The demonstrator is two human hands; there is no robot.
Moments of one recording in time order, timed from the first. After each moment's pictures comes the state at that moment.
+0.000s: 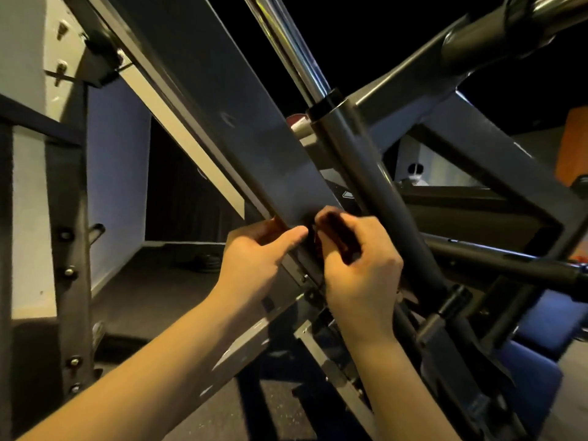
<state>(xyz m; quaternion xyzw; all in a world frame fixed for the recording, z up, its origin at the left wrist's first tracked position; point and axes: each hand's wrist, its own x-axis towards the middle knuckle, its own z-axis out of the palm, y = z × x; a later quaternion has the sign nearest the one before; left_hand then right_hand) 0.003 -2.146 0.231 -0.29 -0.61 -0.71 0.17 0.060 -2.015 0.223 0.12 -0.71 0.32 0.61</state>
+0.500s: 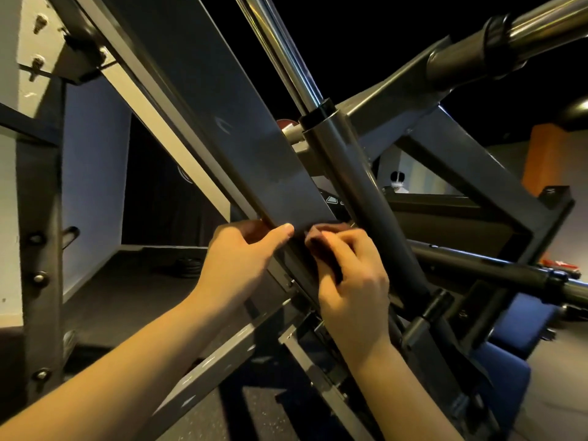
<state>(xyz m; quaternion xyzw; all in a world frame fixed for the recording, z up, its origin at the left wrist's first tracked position) -0.001 -2.152 0.246 -0.26 -0.67 -0.66 0.22 0.049 -1.997 0.213 0.15 -0.74 0.19 0.63</state>
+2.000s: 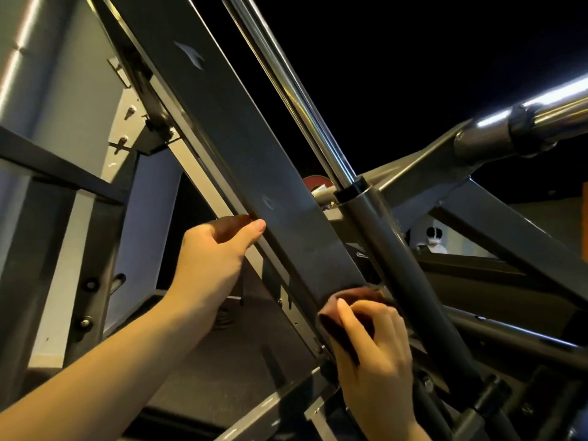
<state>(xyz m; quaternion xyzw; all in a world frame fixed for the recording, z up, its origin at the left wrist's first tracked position) 0.009 -2.221 0.305 -0.21 -0.58 -0.72 0.32 0.023 -1.998 0.210 0.18 -0.70 0.04 0.69</state>
